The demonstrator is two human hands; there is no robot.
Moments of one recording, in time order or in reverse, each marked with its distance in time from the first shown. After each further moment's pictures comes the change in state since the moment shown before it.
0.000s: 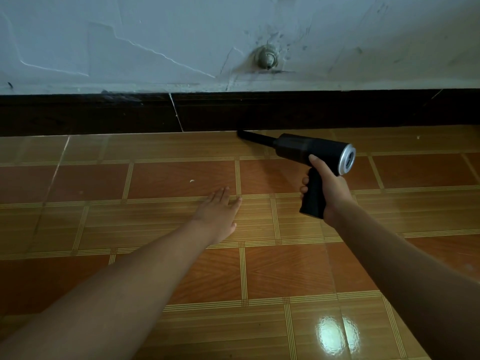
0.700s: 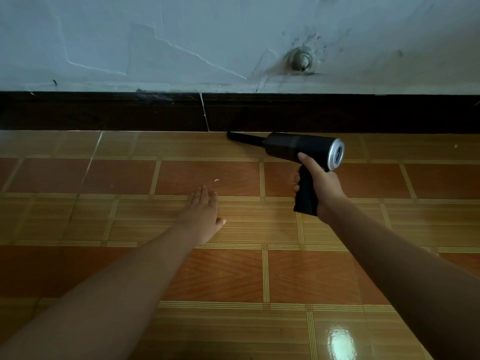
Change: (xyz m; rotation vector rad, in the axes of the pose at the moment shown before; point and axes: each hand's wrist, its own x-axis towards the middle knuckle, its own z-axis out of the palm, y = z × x) left_hand -0.030 -0.061 0.019 -0.104 -0.009 -0.250; right_hand 0.004 0.014 0.058 -0.091 -0.111 0.001
